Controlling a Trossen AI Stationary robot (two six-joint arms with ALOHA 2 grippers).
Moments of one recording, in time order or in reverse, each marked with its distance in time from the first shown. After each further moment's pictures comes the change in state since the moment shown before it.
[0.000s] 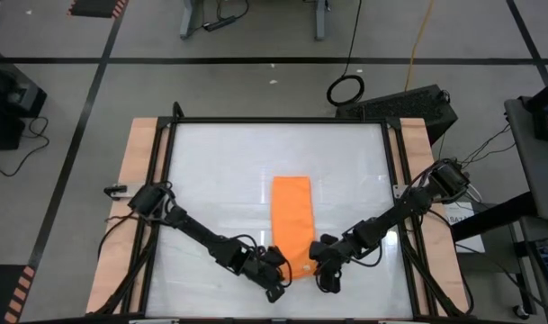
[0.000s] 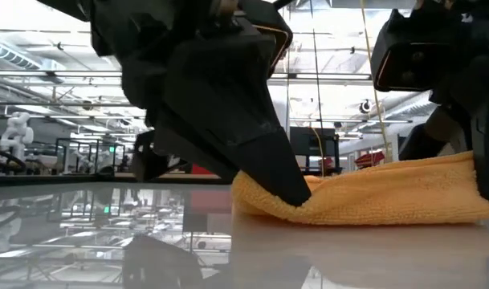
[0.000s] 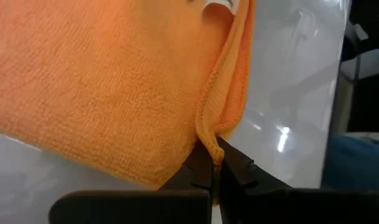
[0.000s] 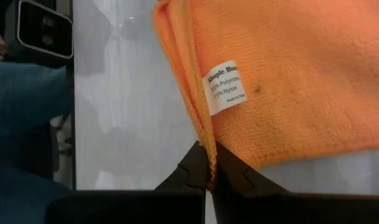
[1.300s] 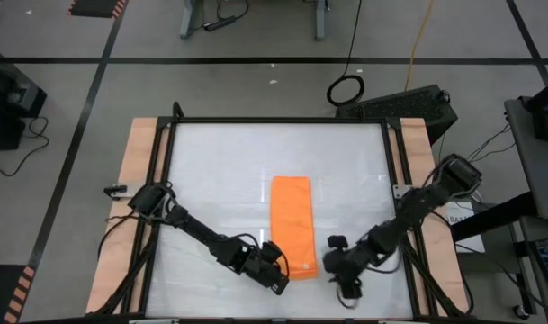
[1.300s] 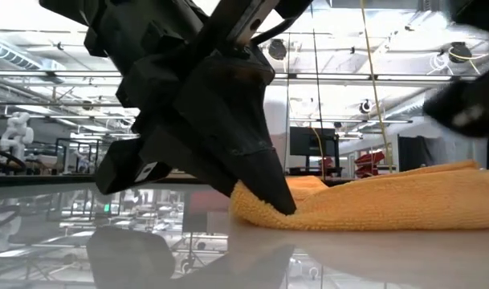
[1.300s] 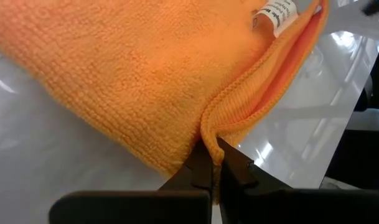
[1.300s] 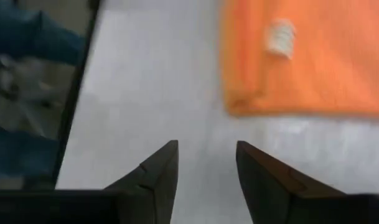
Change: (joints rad) left arm 0.018 0.005 0.000 -0.036 -0.018 -0.311; right arm 0.134 -0.122 -0.003 -0.174 0.124 -0.251
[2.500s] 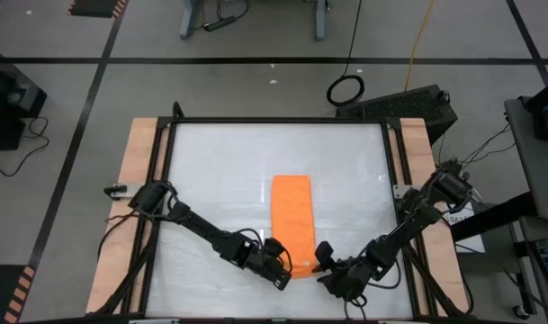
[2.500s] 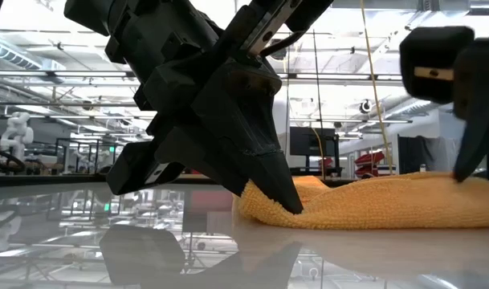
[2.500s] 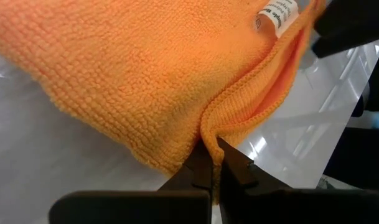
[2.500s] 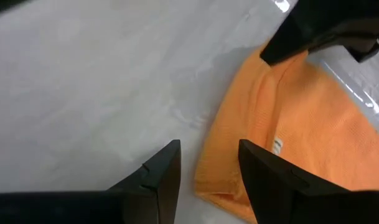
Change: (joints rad) left arm 0.036 0.001 0.000 0.006 0.067 -0.006; right arm 0.087 0.167 0.002 0.242 0.375 -0.728
